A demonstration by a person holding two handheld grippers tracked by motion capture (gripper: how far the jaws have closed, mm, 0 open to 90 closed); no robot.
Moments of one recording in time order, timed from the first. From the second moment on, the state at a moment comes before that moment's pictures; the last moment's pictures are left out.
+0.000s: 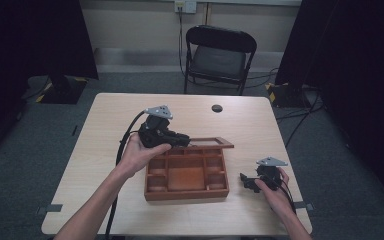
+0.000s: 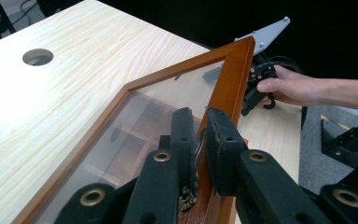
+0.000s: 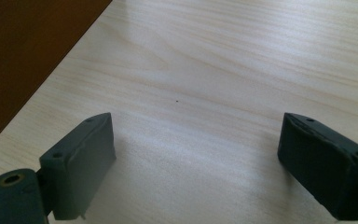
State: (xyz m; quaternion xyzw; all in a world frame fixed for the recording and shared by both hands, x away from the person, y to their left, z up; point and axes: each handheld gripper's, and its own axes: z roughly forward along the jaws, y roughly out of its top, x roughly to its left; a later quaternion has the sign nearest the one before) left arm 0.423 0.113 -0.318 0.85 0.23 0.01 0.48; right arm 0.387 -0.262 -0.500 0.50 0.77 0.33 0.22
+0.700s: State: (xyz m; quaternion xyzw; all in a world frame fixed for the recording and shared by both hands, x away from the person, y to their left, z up) left arm 0.433 0.119 -0.316 0.83 0.24 0.00 0.50; right arm 0.387 -0.262 -0.500 0.50 0.77 0.33 0.22
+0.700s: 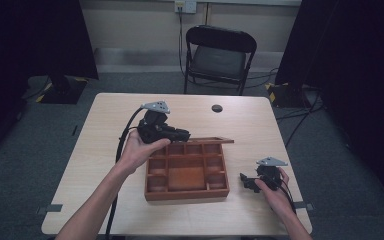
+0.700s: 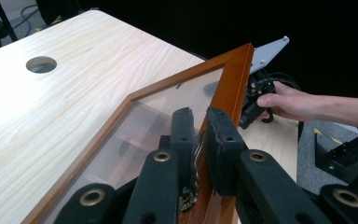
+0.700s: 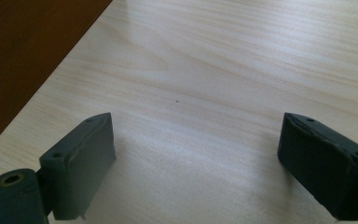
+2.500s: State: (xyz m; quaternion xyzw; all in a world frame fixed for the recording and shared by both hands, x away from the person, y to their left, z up) left arm 0.443 0.118 -0.310 0.83 0.25 0.01 0.50; right arm 0.387 -0.262 -0.500 0.50 0.77 0.33 0.22
